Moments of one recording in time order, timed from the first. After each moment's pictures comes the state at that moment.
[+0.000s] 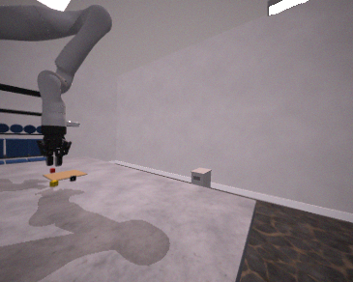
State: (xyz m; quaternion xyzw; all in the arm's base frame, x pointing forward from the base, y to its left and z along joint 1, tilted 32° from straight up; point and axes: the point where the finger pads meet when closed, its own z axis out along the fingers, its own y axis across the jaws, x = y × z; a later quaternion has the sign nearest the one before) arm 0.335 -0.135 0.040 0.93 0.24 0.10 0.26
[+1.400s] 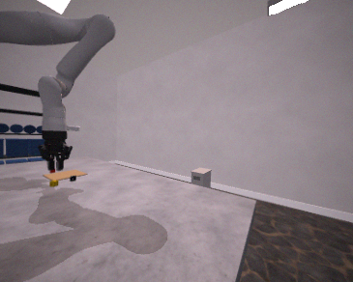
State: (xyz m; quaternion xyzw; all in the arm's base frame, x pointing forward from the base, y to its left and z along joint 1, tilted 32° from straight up) arm 0.345 -0.141 0.025 0.93 0.24 0.11 0.26
